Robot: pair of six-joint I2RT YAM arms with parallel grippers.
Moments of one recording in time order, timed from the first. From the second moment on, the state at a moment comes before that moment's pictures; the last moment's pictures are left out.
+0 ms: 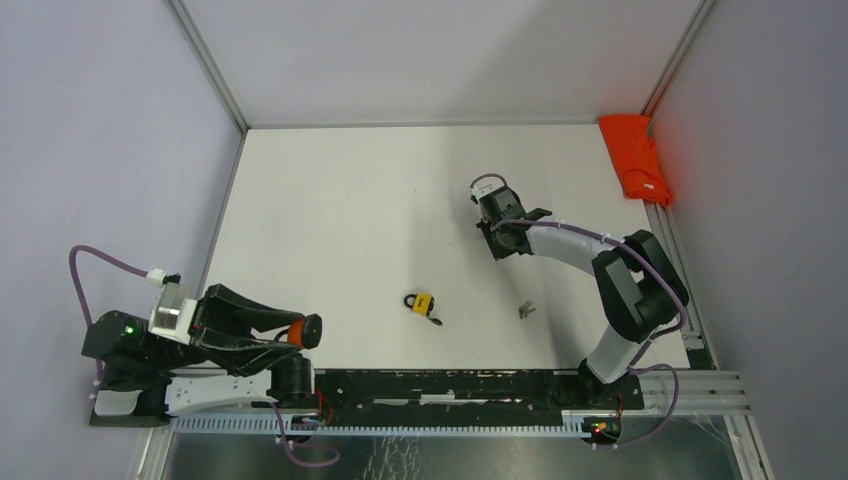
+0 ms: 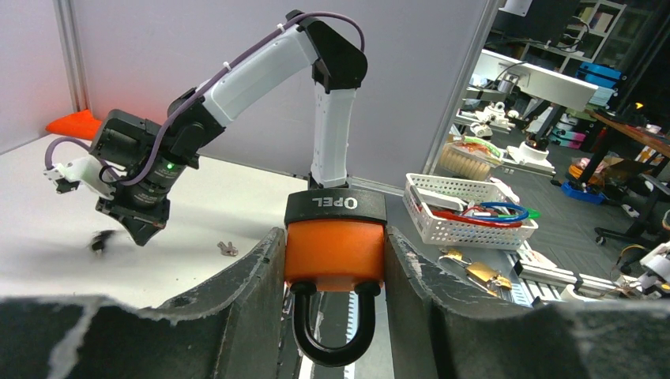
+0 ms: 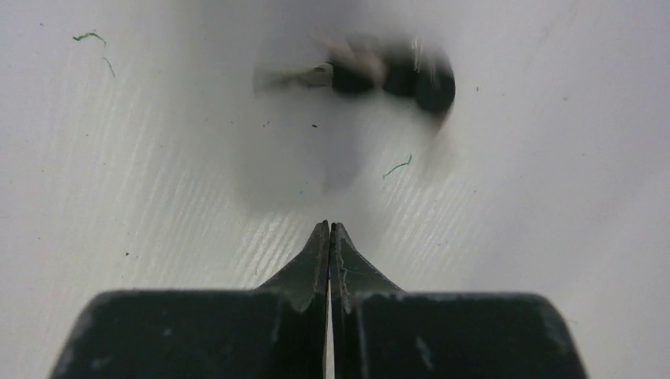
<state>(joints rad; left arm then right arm) -1.42 0.02 0.95 -0.60 -0.03 -0.22 0.54 1.71 1.02 -0.35 0.19 0.06</state>
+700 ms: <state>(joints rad) -1.42 0.02 0.94 -0.60 -0.03 -0.22 0.54 1.75 1.22 -0.42 0.13 0.03</state>
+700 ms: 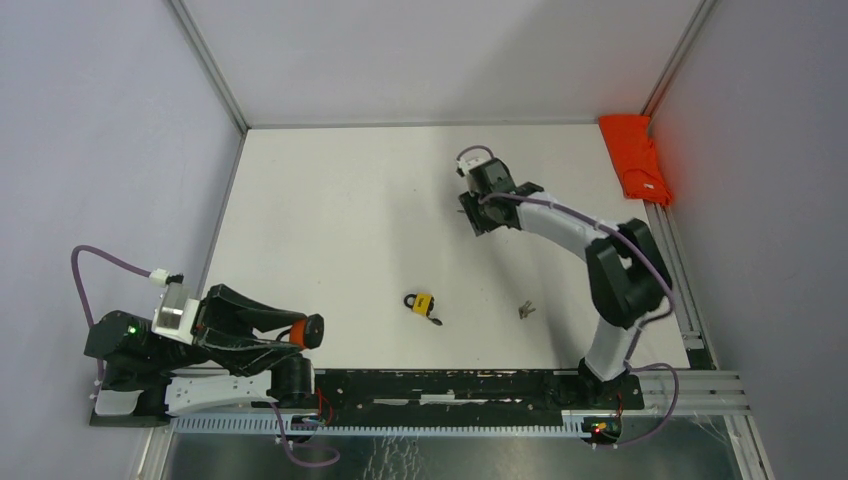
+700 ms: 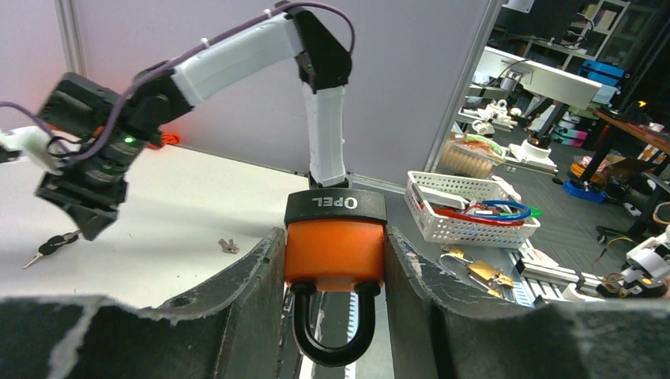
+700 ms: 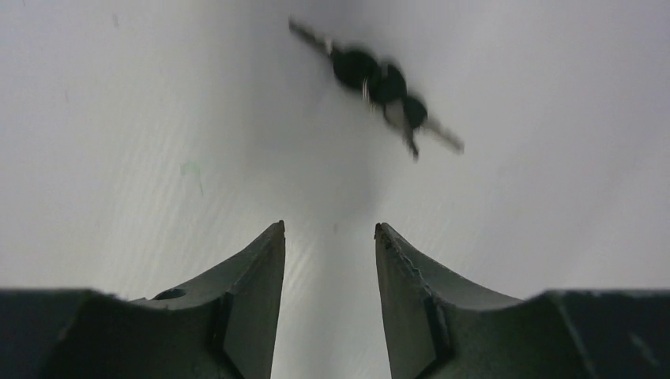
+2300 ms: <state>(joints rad) -1.42 0.02 0.94 -0.64 -0.08 -0.22 0.45 2.19 1.64 -0.47 -0.08 -0.27</state>
